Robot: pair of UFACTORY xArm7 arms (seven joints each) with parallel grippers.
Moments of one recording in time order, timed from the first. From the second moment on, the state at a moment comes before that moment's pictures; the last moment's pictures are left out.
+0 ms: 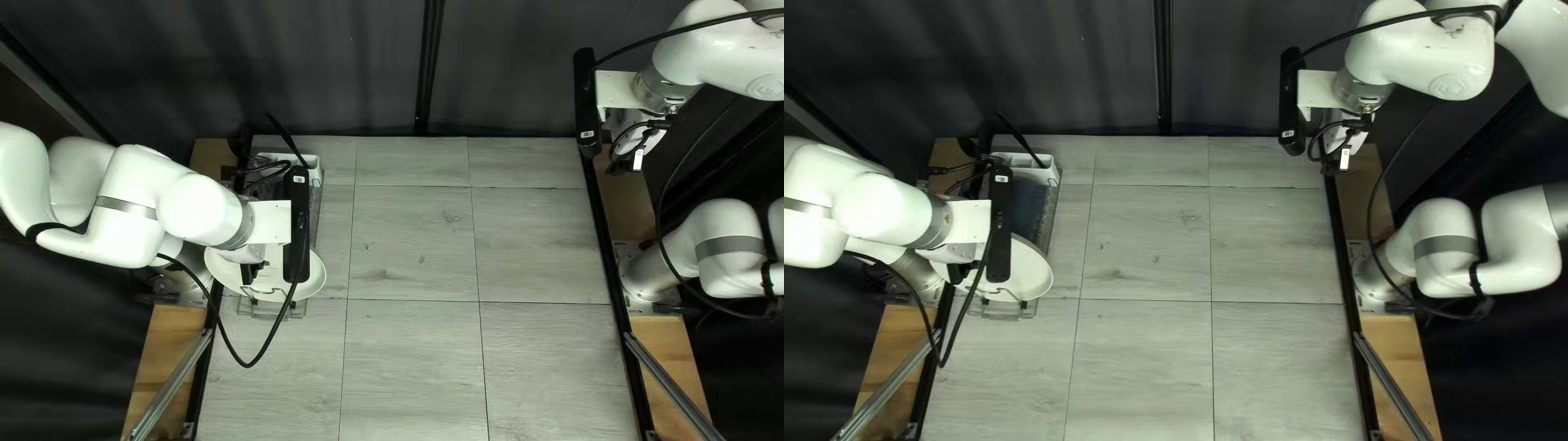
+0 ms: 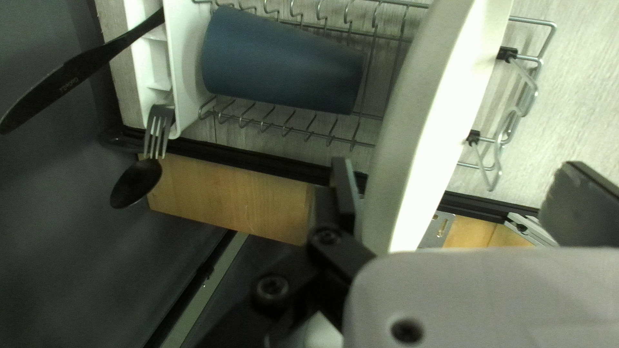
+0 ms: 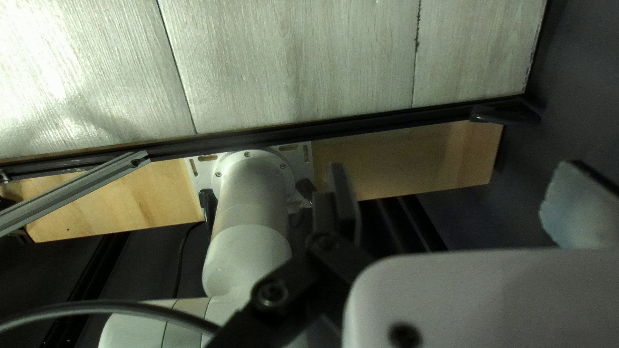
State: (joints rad) left arm 0.04 -0.75 -0.24 0.62 0.09 1.45 -0.25; right arm -0.12 -0.78 -0.20 0.83 -0.23 1.65 -0.18
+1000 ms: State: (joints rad) left arm 0.04 -0.80 -0.20 0.50 0.11 1.40 -0.23; right arm -0.12 -0.78 -0.20 0.83 -0.23 1.65 -0.18
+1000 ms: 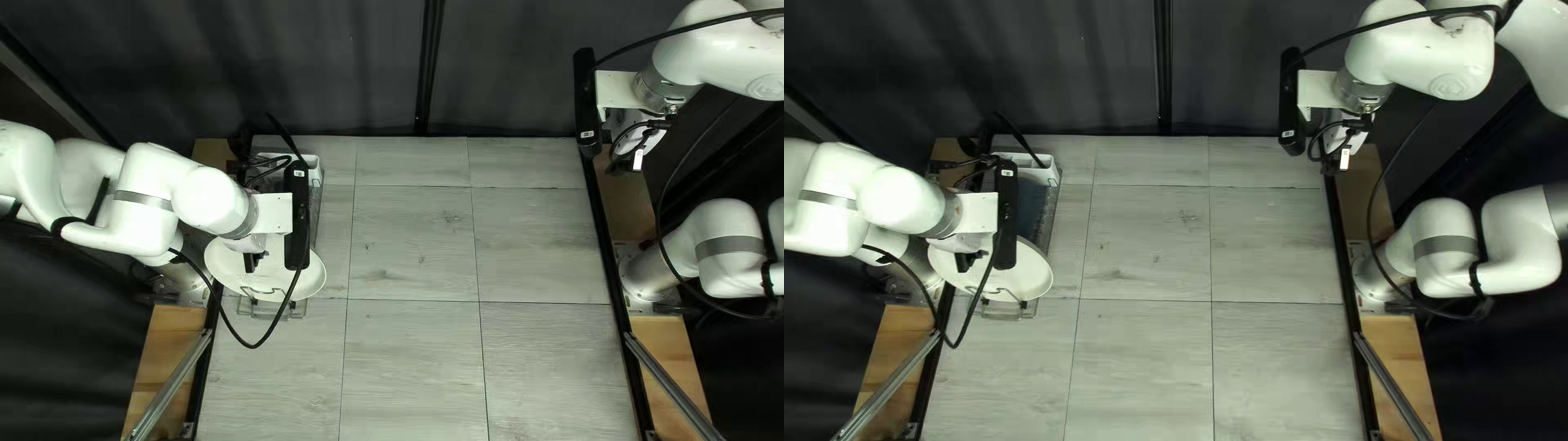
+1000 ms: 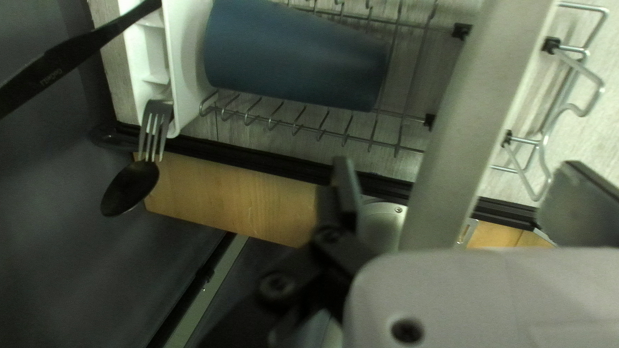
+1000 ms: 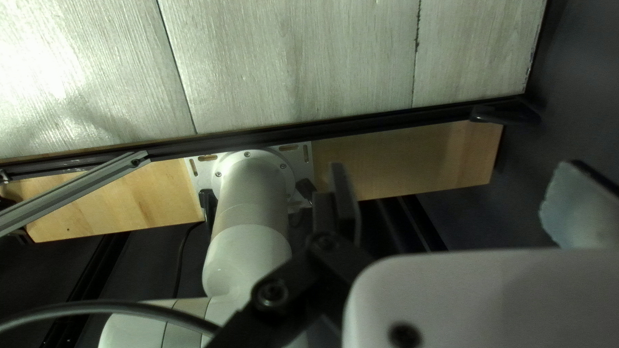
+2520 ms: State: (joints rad) left arm 0.17 -0.19 -0.25 1.21 0.25 1.34 -0.13; right arm -0.12 -0.78 -0.20 0.83 -0.23 1.65 -0.18
